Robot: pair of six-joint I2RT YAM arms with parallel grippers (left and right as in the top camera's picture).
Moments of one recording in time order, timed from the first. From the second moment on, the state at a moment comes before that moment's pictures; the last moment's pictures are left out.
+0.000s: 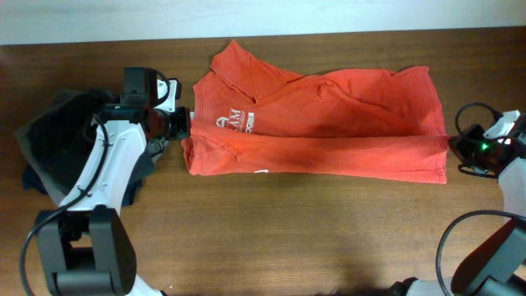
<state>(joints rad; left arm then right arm) -0.02 1.77 1.34 -0.69 0.22 -0.07 -0.63 1.61 1.08 -0.51 -0.43 0.30</state>
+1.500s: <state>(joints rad) -0.06 1.90 1.43 -0.99 0.19 0.00 -0.65 1.80 1.09 -0.73 -0.32 0.25</state>
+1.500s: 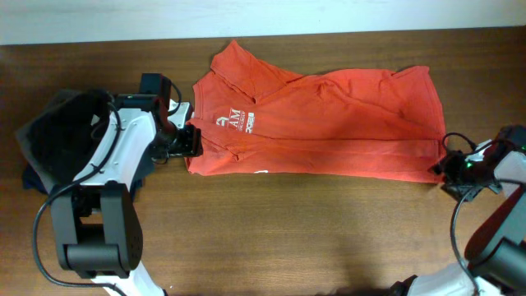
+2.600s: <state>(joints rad) -0.05 2.00 1.31 -0.87 0.18 -0.02 -0.66 1.85 1.09 -0.80 -0.27 0.34</state>
